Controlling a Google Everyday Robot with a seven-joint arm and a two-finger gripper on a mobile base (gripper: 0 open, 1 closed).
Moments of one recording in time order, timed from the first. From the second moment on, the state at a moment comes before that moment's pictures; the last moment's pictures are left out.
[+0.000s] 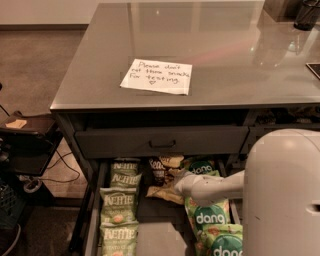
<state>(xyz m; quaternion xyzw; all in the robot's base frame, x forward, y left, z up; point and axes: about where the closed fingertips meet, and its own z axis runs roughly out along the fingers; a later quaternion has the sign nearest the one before) 0.603 -0.041 0.417 -0.51 0.76 0.04 0.40</state>
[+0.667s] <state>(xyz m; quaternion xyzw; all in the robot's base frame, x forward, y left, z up) 0.561 -0.038 0.444 -0.50 0.76 0.08 0.40</state>
